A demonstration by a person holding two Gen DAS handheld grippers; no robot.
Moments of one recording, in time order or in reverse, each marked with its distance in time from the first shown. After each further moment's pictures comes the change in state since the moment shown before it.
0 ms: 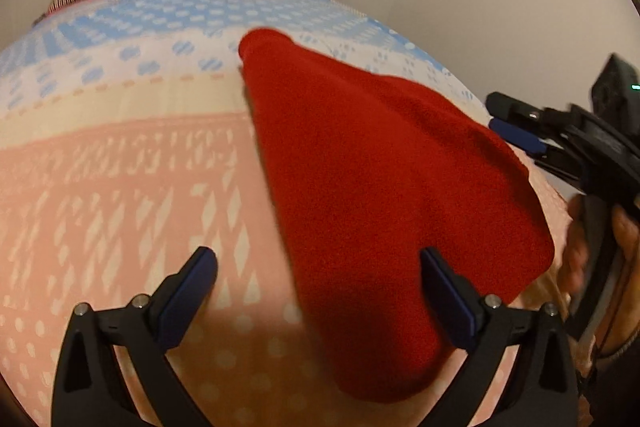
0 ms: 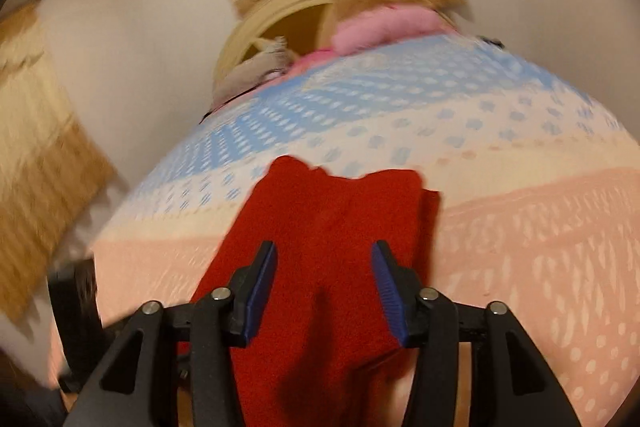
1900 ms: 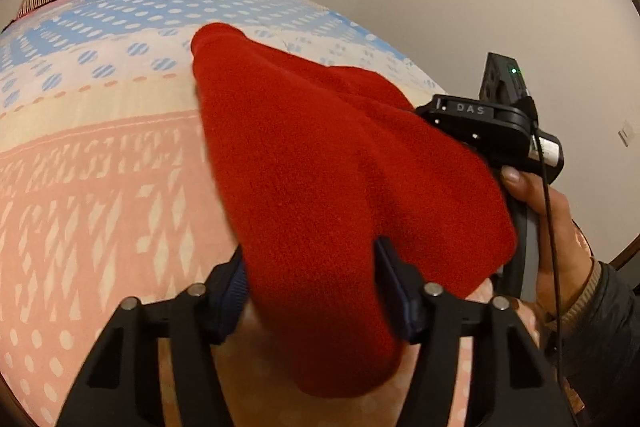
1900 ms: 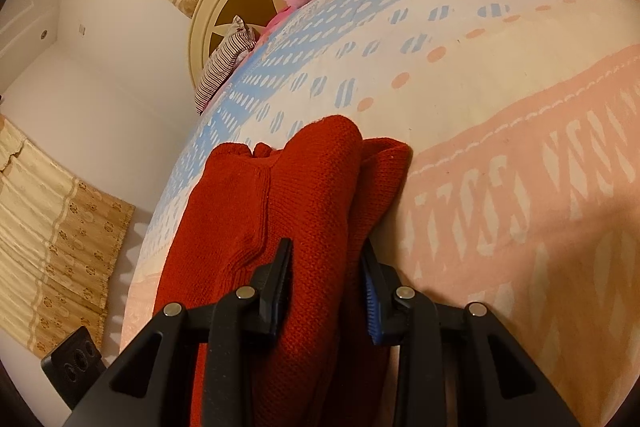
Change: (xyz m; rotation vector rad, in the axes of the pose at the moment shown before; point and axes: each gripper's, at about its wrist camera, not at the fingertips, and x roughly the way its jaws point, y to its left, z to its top) left arm -0.003 -0.021 -0.002 0.059 0.012 -0.115; right arm 0.085 -0.071 -0.002 0.287 0.161 0.133
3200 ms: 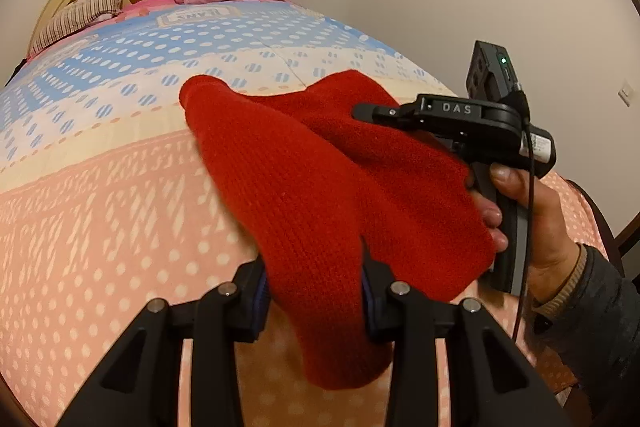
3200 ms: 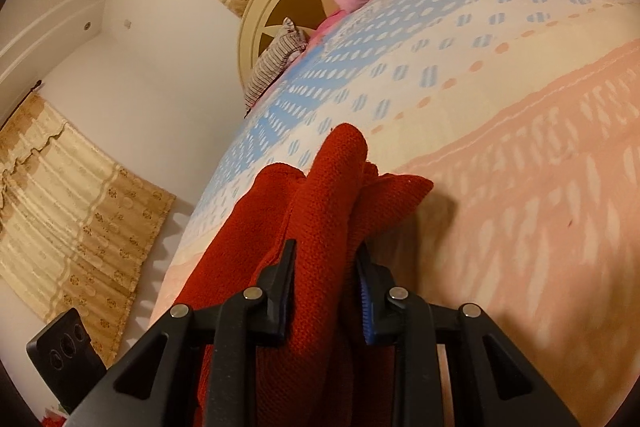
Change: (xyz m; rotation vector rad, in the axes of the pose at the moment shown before) left arm -0.077 -0.024 -0.021 0.098 0.005 0.106; right arm -0.030 0.058 -0.051 -0.057 -0.031 0.154
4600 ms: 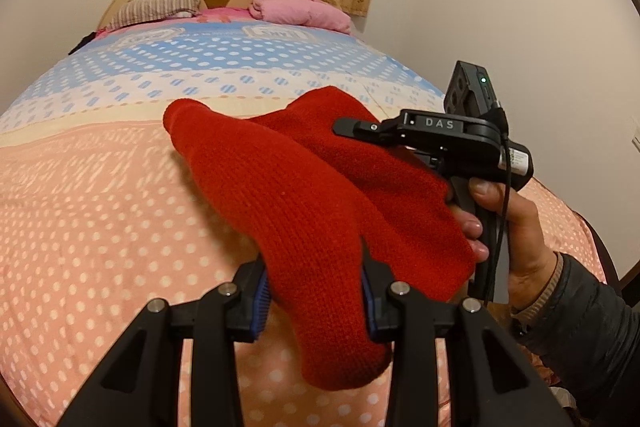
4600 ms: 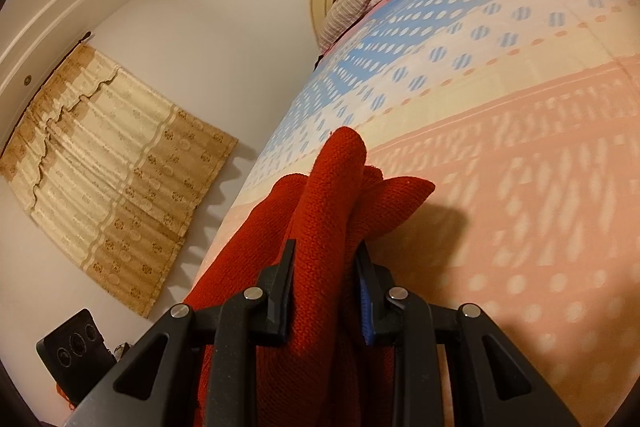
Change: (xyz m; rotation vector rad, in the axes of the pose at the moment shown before) left arm -0.105 0.068 -0.076 -0.159 -0.131 0.119; right arm 0.087 0.128 -0.078 -0.093 0.166 0.229
